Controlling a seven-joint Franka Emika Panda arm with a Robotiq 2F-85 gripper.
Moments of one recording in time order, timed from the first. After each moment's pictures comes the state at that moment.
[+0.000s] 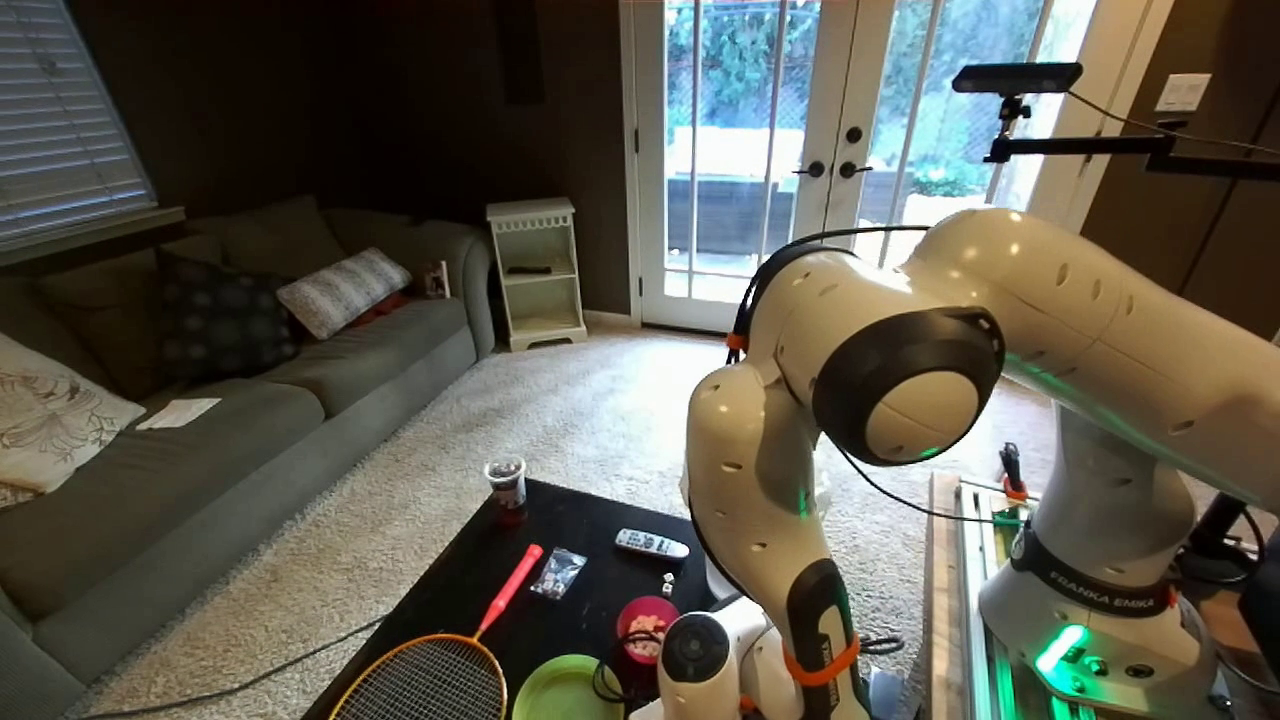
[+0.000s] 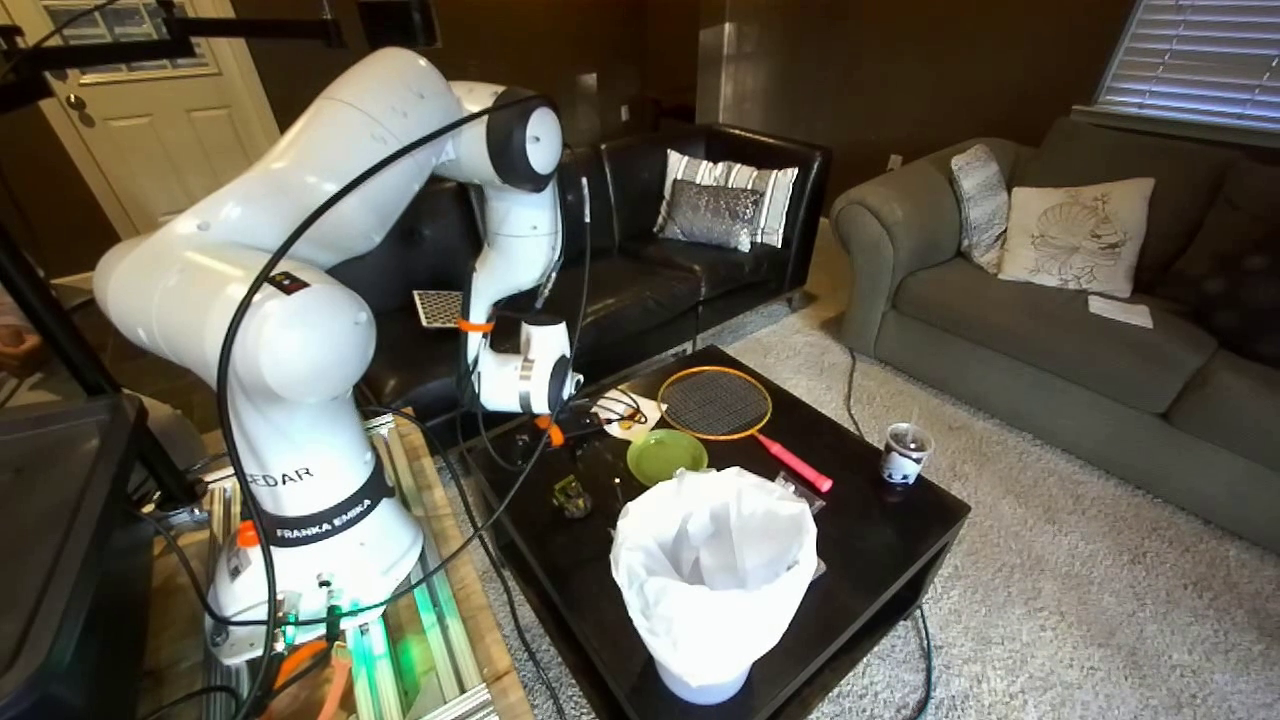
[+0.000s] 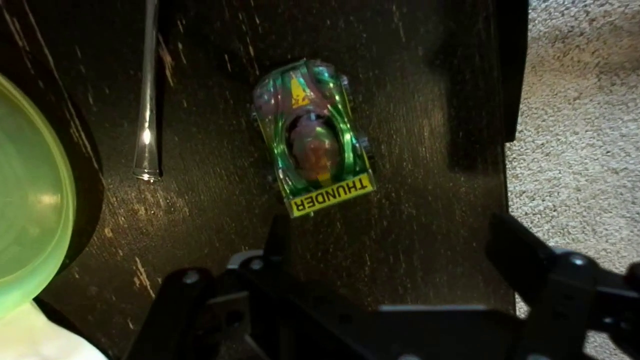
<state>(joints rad) 0.57 1.08 -0.03 -2.19 -0.44 3.19 -0.46</state>
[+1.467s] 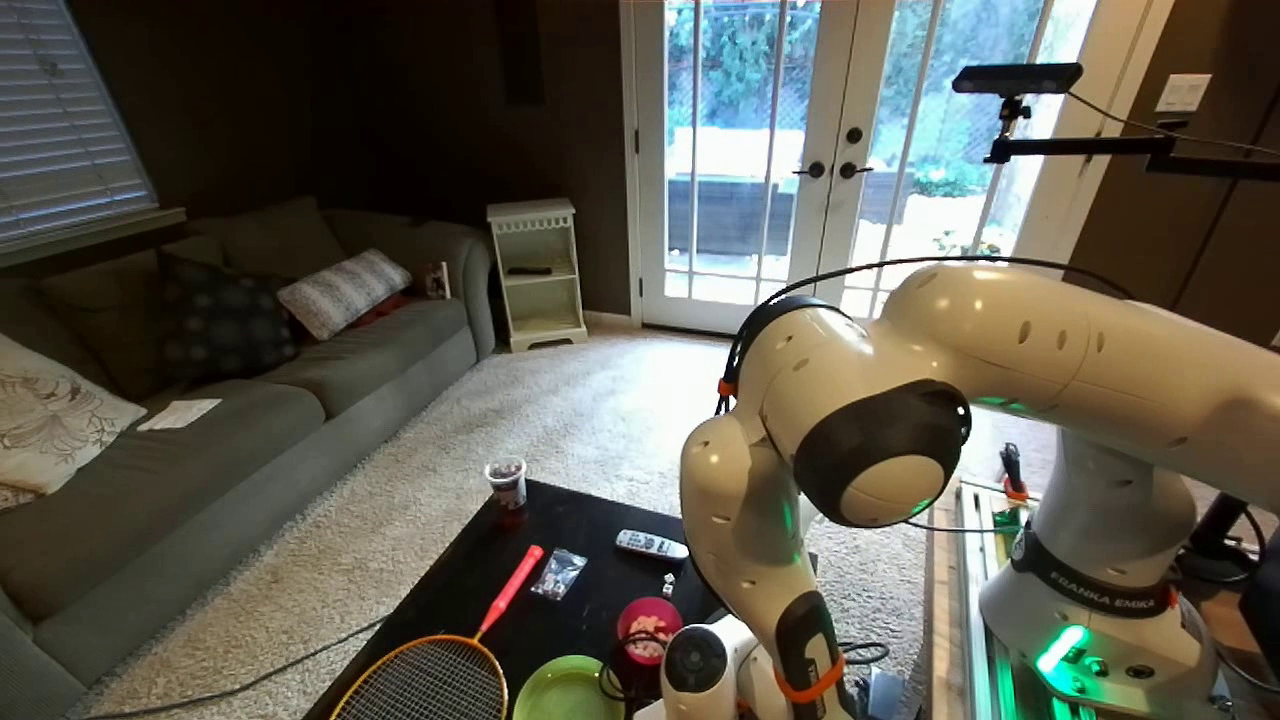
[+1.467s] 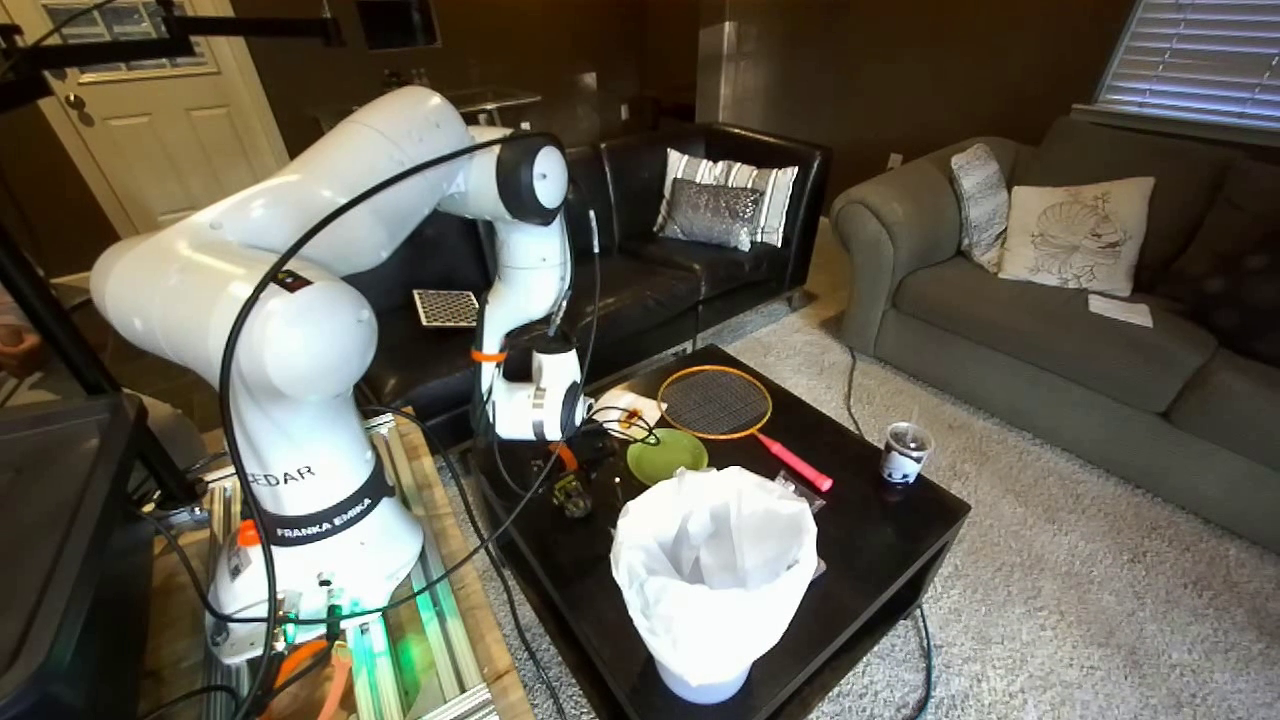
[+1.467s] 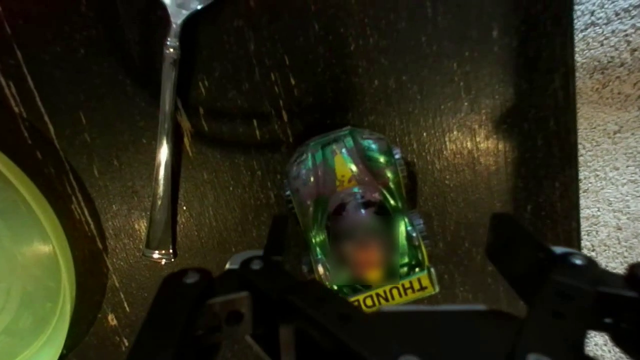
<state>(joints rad) 0.59 1.23 -0.10 -2.07 -0.44 3.22 -0.46</state>
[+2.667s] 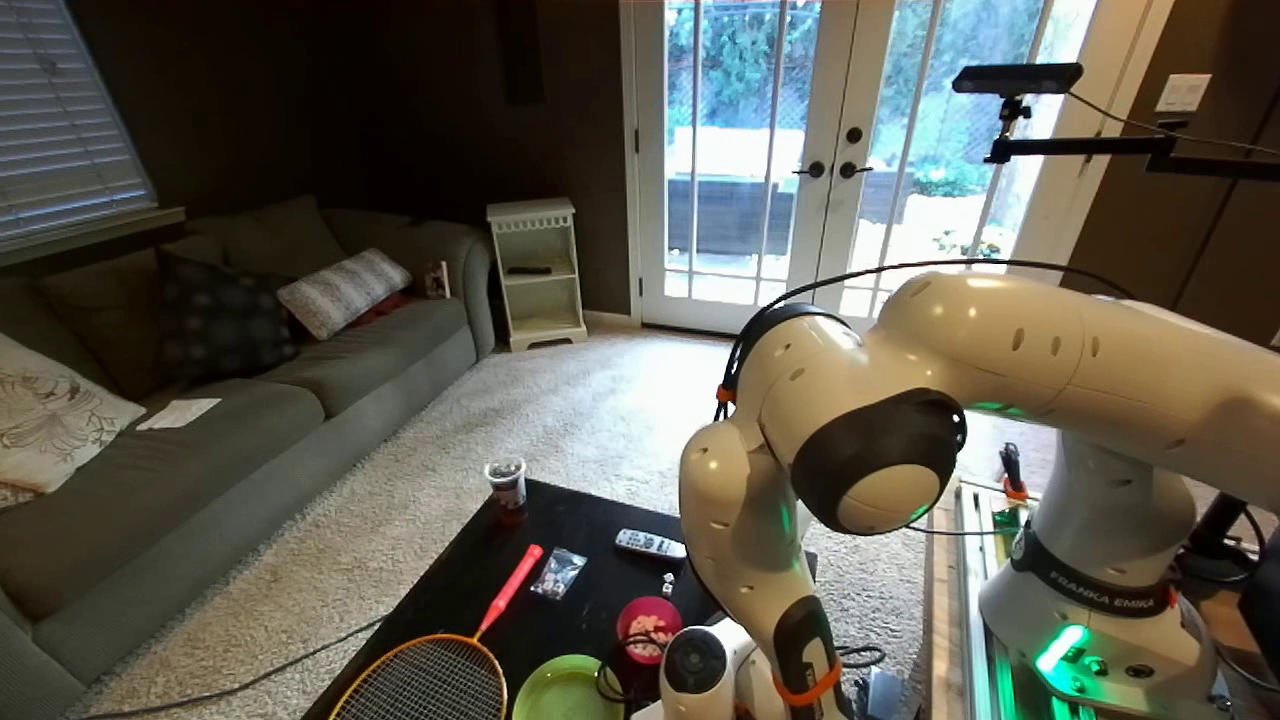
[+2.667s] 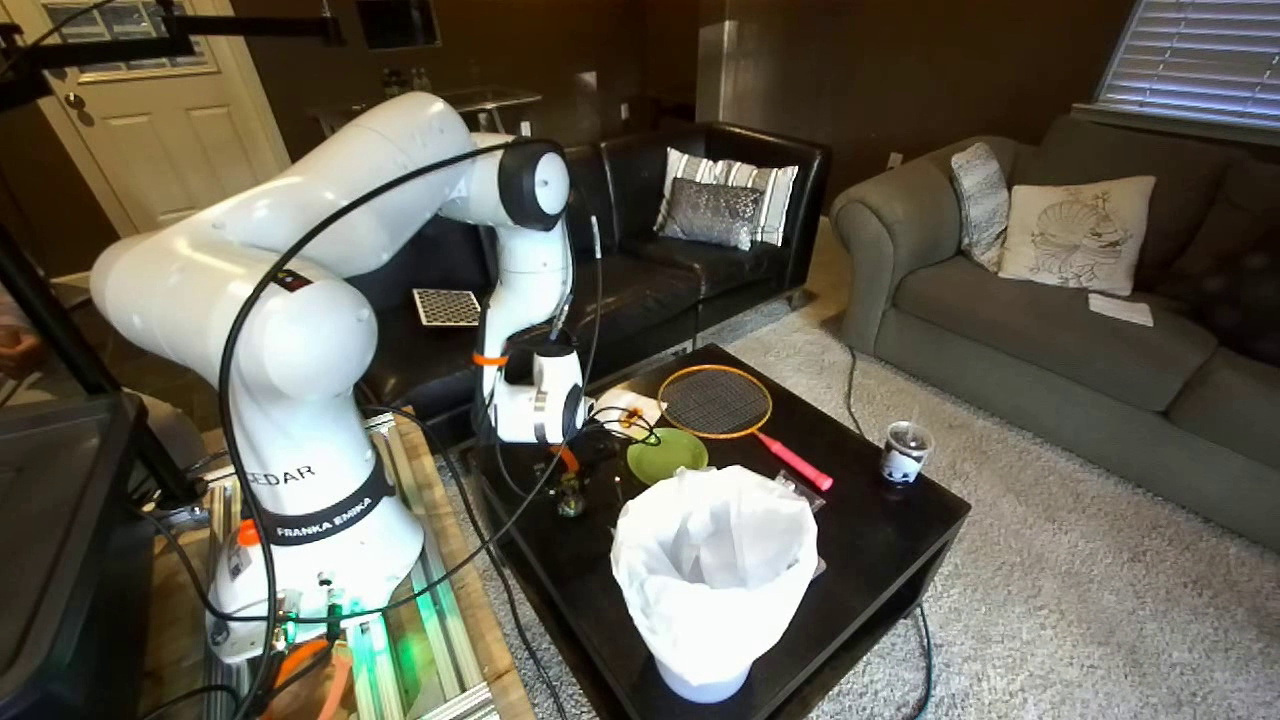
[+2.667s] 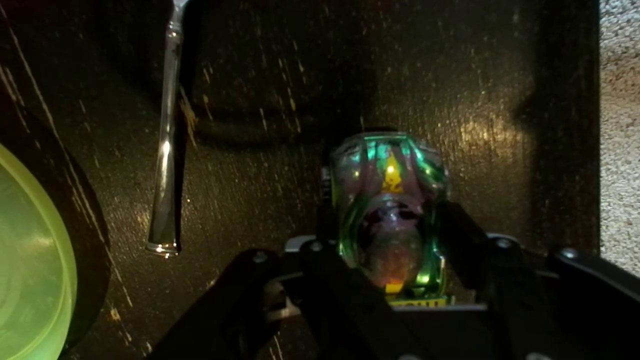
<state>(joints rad) 0.59 1.26 -0.10 -2.04 -0.44 3.25 -0.46</state>
